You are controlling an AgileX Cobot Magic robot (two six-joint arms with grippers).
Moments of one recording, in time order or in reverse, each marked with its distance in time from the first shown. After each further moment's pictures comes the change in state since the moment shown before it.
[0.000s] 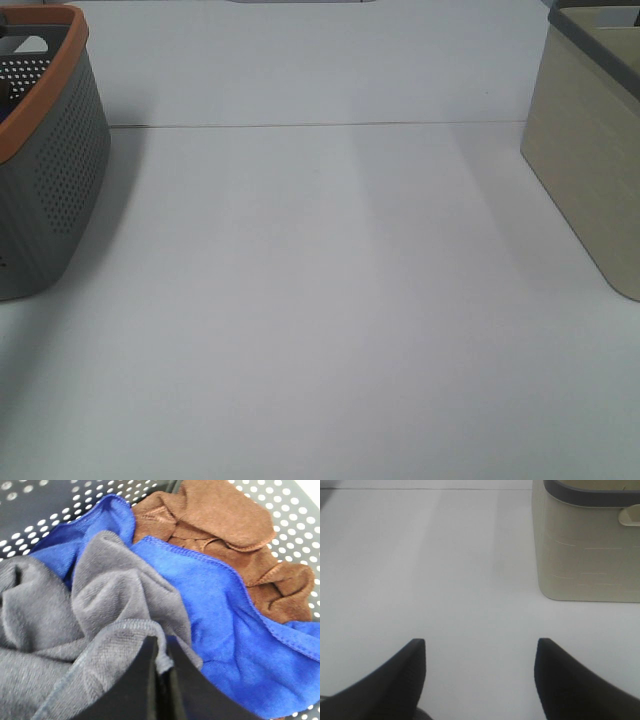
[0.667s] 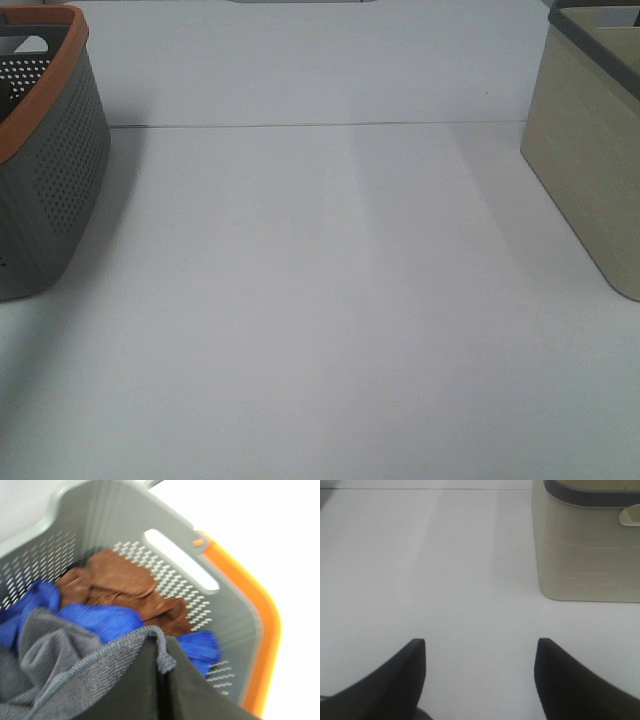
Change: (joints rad) left arm -0.015 -0.213 0.000 -0.048 -0.111 0.229; right arm 0.000 0.000 0.000 0.000 0.000 0.001
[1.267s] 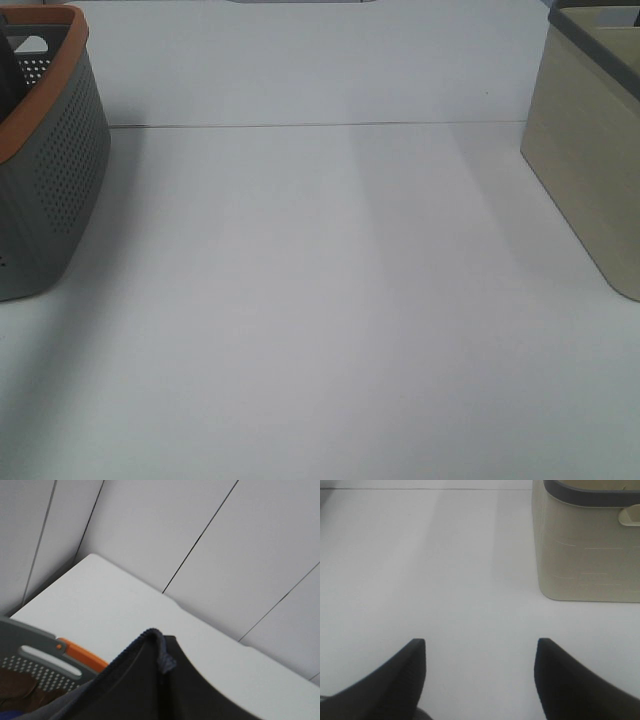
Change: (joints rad) left arm -0.067 -0.294 0.000 -0.014 -0.234 0.119; right arm 0.000 0.000 0.000 0.000 0.000 0.000
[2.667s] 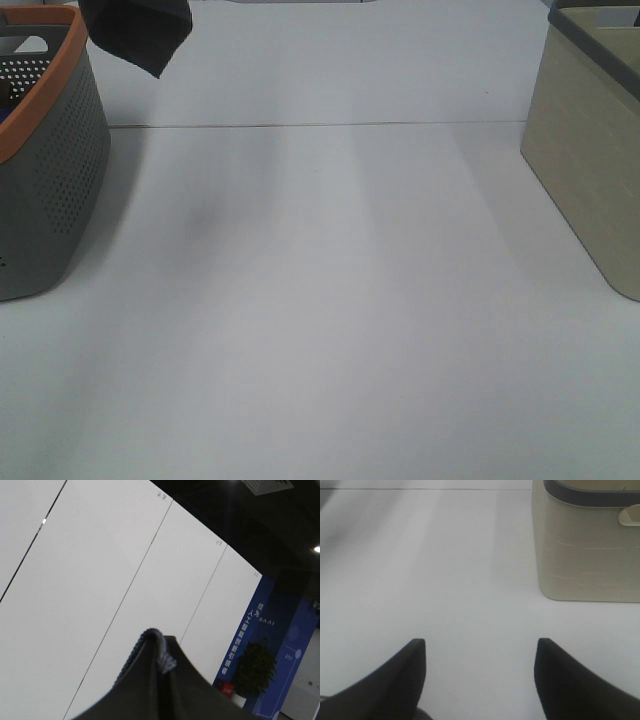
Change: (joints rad) left arm -0.260 -0.050 -0.197 0.018 -0.375 0.012; right arm 0.000 0.000 0.000 0.000 0.000 0.000
